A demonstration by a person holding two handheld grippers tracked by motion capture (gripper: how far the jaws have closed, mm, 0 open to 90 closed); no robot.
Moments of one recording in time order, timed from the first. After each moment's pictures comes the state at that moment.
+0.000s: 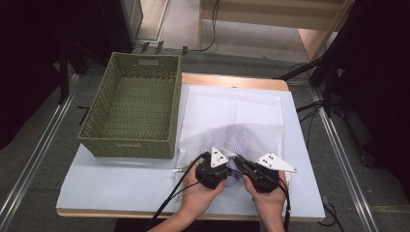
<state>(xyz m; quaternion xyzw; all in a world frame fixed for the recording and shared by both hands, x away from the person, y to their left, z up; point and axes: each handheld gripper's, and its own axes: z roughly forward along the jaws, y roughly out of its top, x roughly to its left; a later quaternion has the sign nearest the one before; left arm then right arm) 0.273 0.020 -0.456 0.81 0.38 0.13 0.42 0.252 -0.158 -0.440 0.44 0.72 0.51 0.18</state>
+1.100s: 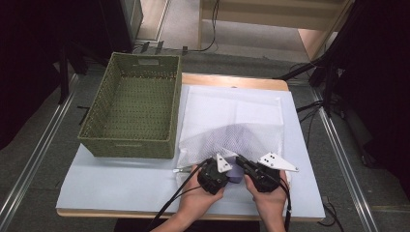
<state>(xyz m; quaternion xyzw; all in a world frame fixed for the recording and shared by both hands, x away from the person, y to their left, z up) 0.274 0.014 -0.465 0.85 0.37 0.10 0.36 0.253 -0.161 -0.439 0.45 0.71 0.51 0.17</state>
